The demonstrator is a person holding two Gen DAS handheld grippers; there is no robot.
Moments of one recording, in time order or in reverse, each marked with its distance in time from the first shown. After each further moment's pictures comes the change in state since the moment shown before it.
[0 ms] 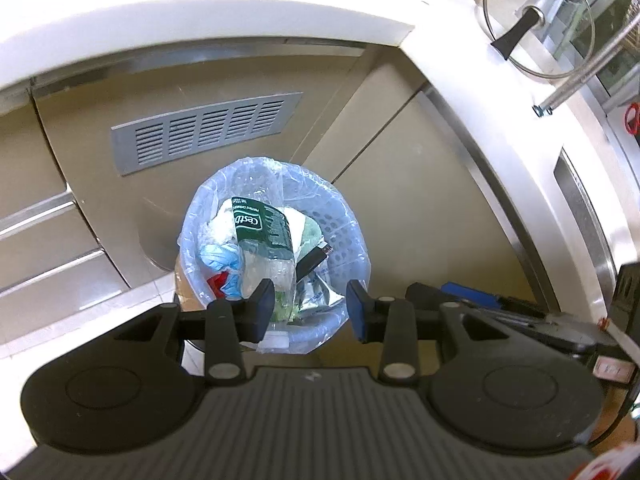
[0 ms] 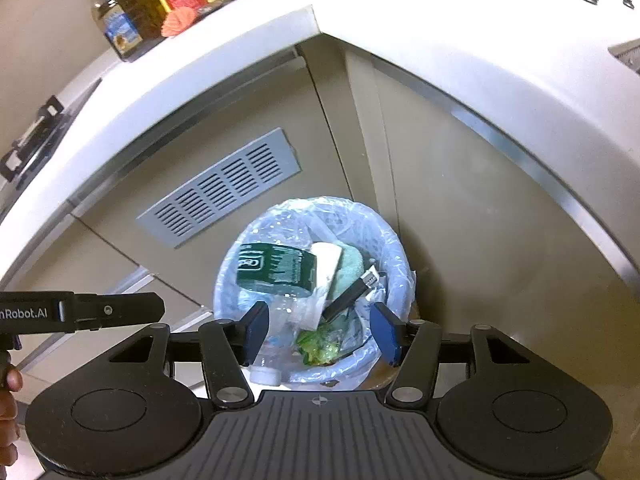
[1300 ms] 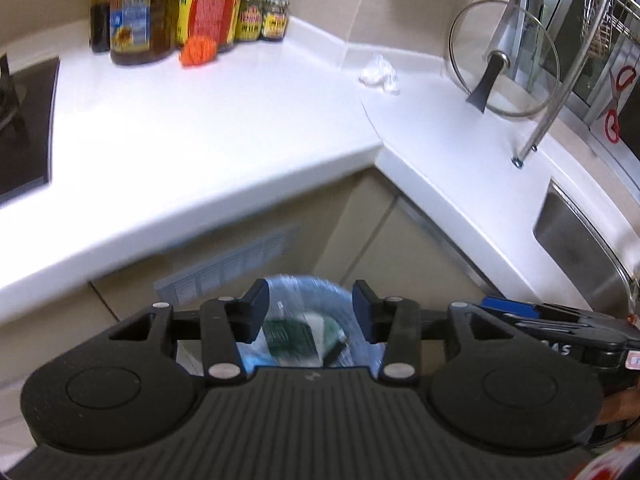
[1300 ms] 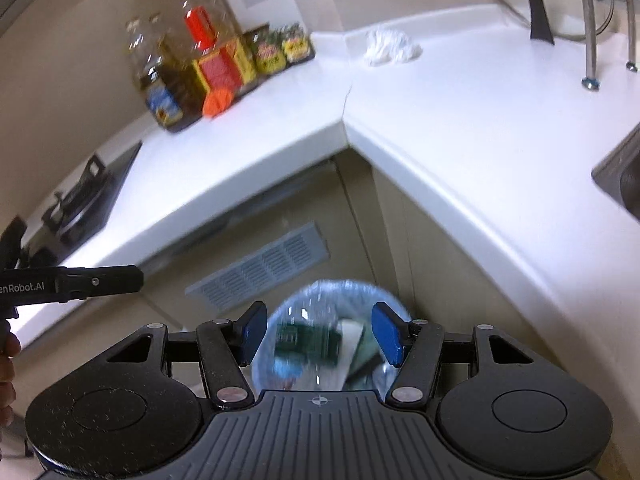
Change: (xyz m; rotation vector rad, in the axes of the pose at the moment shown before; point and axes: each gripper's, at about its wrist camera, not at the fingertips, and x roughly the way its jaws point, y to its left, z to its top) left arm -0.073 -0.025 0.068 0.185 -0.222 0.075; right arm -0.065 0.009 0.051 -0.001 -0.200 0.049
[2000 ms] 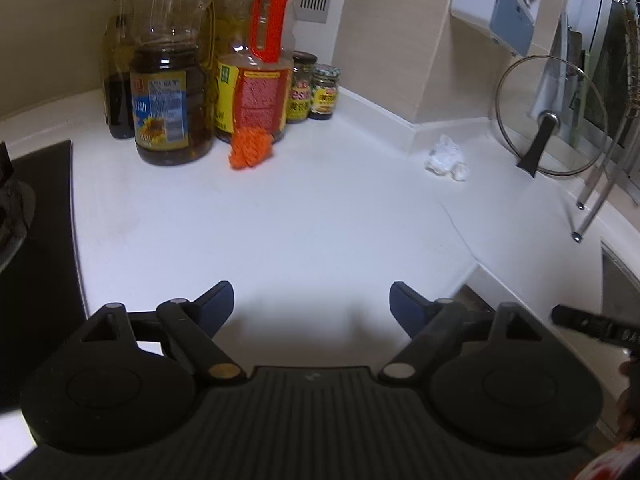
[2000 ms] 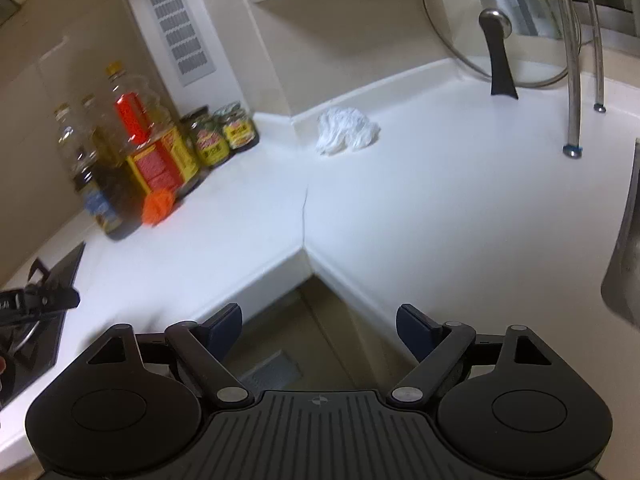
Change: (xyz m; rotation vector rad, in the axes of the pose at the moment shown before) left arm 0.045 0.090 0.117 0.051 -0.133 0.060; right arm 0.046 -0.002 0.092 0.105 -0.182 -0.146
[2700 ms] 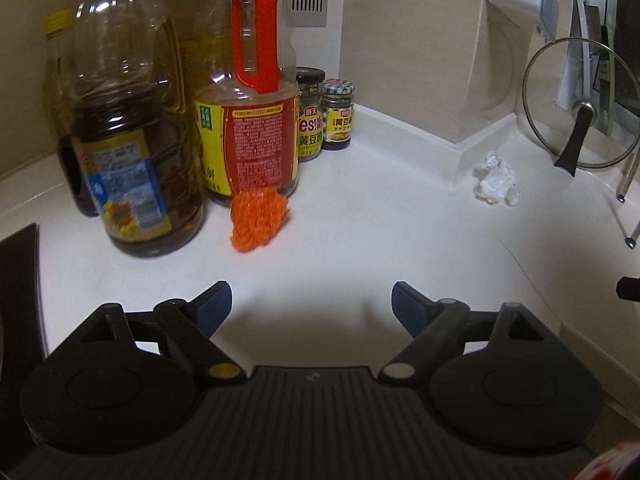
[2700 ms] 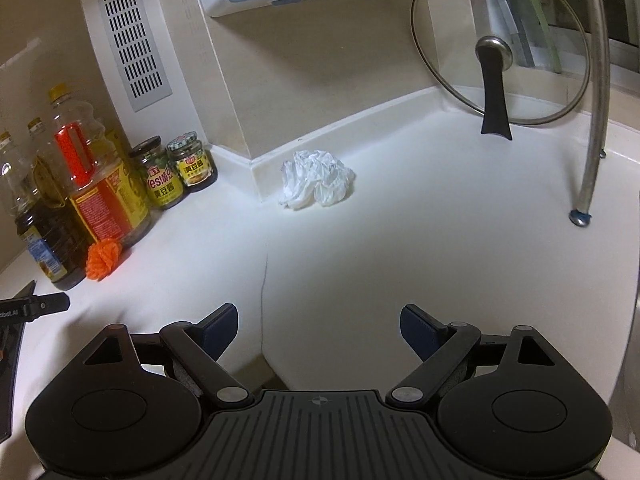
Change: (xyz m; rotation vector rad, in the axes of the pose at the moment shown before) left arm 0.102 0.019 0.073 0.132 -0.024 0.035; right arm 0.064 -0.003 0.065 -0.028 -0.031 -0.097
